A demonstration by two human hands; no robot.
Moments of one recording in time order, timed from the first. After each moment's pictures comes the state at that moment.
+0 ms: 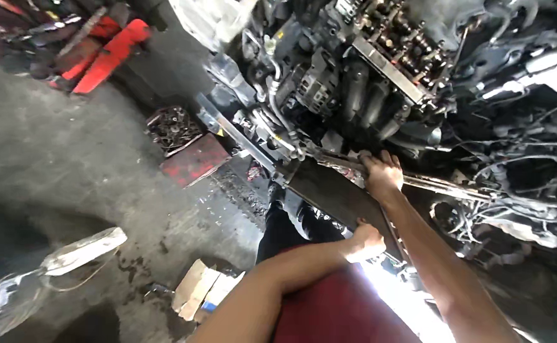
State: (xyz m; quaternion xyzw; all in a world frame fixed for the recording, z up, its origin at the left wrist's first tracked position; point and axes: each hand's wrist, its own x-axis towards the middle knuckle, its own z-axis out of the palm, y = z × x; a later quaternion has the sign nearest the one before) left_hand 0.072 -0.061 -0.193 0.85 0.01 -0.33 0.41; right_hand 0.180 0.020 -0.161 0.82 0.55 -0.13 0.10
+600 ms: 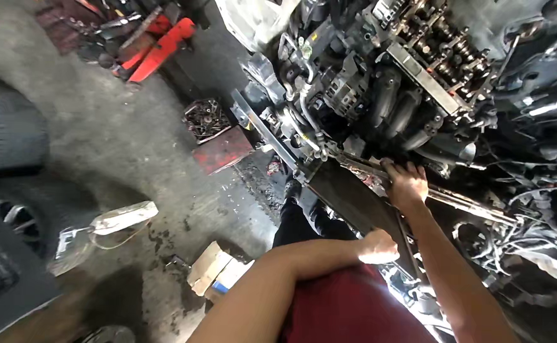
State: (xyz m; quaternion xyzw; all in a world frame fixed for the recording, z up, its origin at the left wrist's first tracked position) left_hand 0.063 -0.045 -0.211 0.89 -0.08 -0.23 0.39; right_hand 0.200 0.015 -0.184 0.80 0.58 -0.12 0.11
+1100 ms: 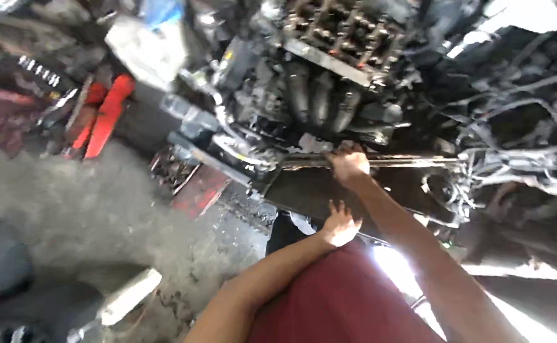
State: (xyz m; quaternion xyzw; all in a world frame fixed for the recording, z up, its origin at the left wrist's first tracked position) left_hand 0.071 -0.048 -0.217 0.87 0.04 -0.35 0.34; right_hand 0.207 0.013 -0.168 0.80 0.56 -0.20 0.09
